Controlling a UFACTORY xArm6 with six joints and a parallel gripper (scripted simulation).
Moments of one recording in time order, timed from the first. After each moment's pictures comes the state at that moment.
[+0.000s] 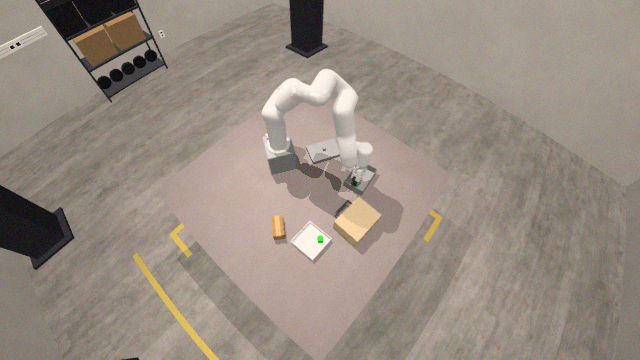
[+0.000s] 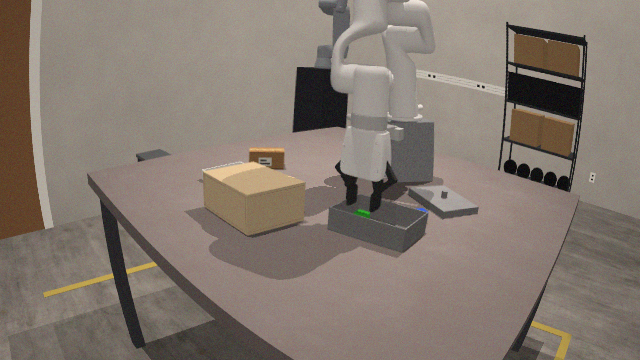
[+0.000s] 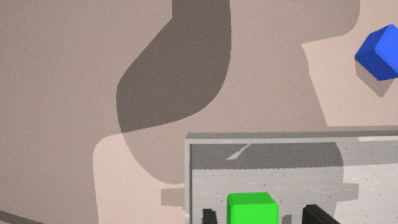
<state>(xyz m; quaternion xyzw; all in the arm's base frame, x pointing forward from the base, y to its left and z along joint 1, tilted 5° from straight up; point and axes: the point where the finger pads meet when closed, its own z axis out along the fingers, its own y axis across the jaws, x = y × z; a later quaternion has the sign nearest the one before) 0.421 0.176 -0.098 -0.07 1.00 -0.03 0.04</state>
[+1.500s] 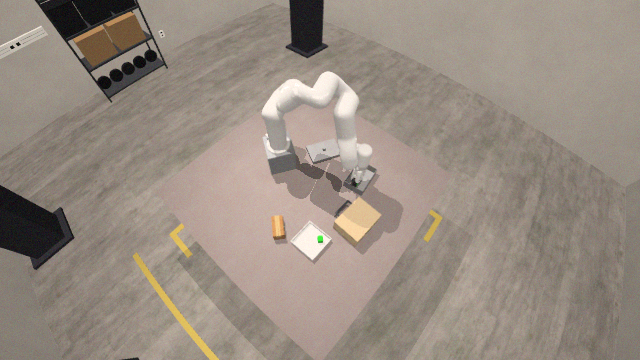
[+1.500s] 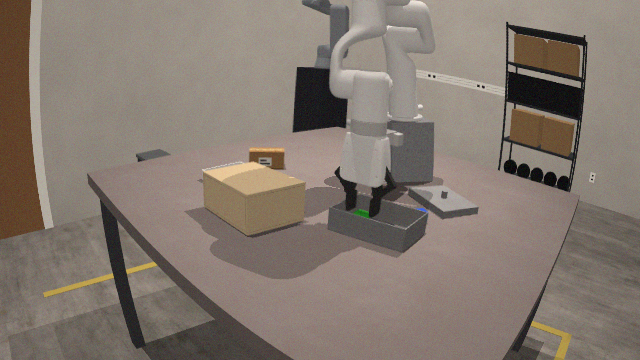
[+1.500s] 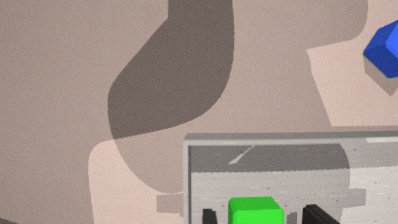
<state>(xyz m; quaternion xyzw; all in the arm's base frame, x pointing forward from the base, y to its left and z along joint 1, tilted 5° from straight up) 0.422 0.176 -0.110 -0.07 1.00 -0.03 0.04</state>
